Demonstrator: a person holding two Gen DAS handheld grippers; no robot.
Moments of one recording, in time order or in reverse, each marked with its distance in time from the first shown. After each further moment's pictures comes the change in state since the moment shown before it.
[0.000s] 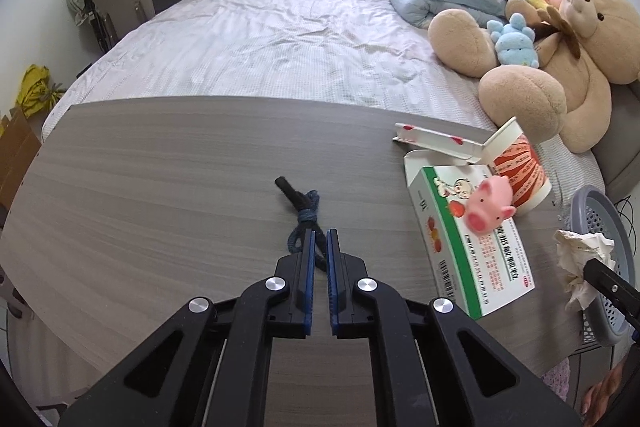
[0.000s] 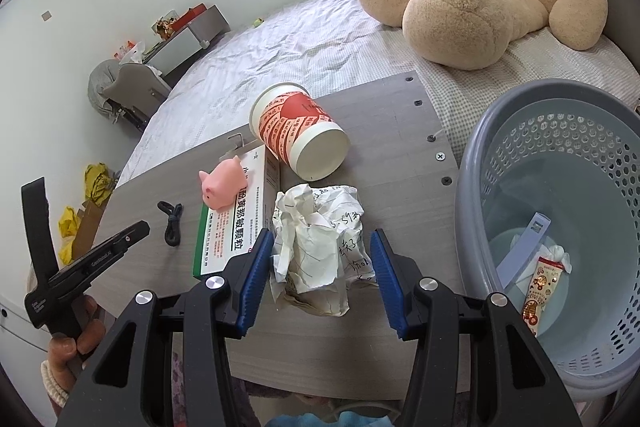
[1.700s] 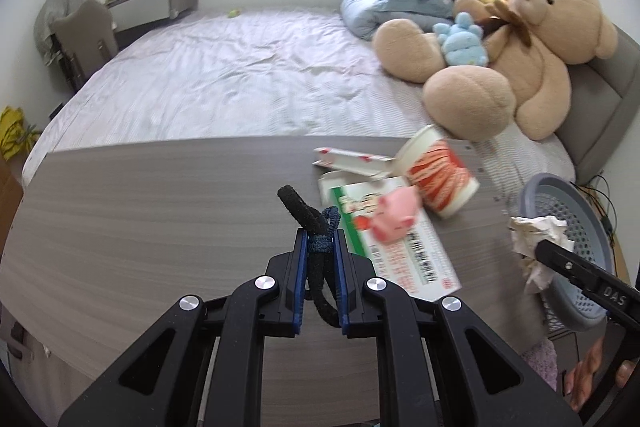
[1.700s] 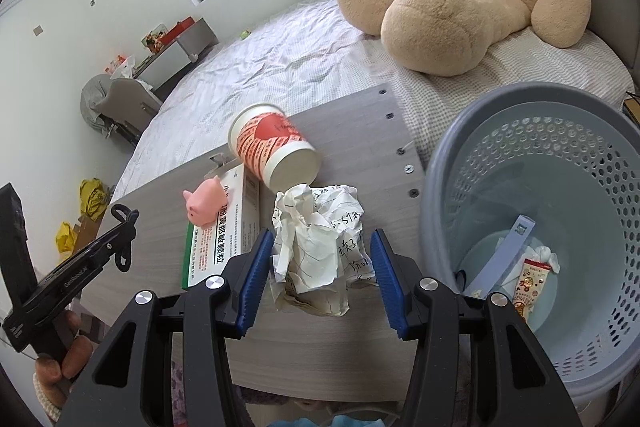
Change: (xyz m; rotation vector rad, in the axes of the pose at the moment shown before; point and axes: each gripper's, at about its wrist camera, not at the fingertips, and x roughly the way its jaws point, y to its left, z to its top) left arm -0.039 -0.064 0.002 0.134 -0.084 -0.105; right arm -0.016 -0.022 0.003 0.043 -0.042 -0.026
